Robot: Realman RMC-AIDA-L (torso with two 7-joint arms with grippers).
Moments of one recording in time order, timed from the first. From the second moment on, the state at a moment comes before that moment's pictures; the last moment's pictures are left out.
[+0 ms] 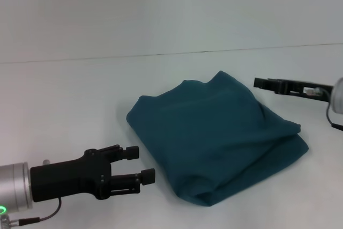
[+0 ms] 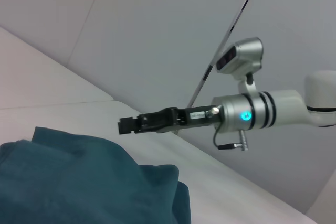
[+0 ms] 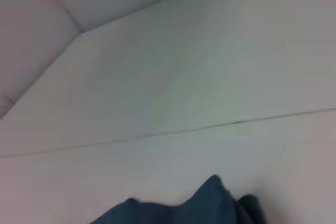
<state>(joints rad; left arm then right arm) -0.47 -2.12 0.76 0.62 1.91 1.63 -1.50 0.59 2.02 -0.73 -0.58 -1.97 -1.00 1.94</state>
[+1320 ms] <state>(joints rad) -0.47 -2.13 0.77 0.62 1.91 1.63 -1.50 0.57 1.90 -0.74 -0.55 -2.14 -1.27 2.20</state>
